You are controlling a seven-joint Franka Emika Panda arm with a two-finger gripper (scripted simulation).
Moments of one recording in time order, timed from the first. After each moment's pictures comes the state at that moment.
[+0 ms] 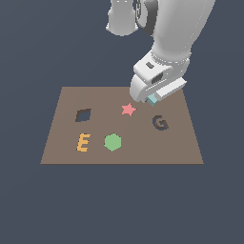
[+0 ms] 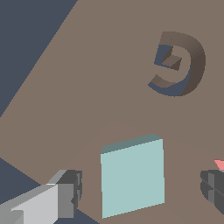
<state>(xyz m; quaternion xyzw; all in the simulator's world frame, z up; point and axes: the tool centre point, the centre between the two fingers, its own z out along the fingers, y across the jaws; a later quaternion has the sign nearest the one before) -0.085 0.116 0.057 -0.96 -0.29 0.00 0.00</state>
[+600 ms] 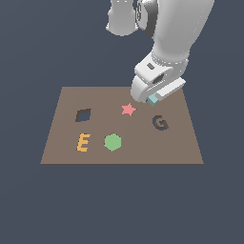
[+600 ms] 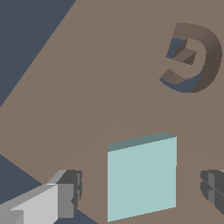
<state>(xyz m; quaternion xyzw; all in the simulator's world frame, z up) -0.091 0.118 0.049 -0.95 -0.30 0.00 0.00</state>
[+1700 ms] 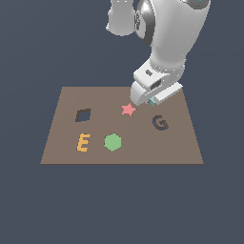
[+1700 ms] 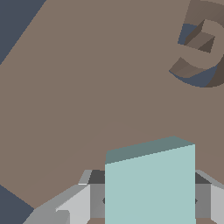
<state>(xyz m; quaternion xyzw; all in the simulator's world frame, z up) -0.090 0.117 0.031 -0.95 -0.30 0.00 0.00</state>
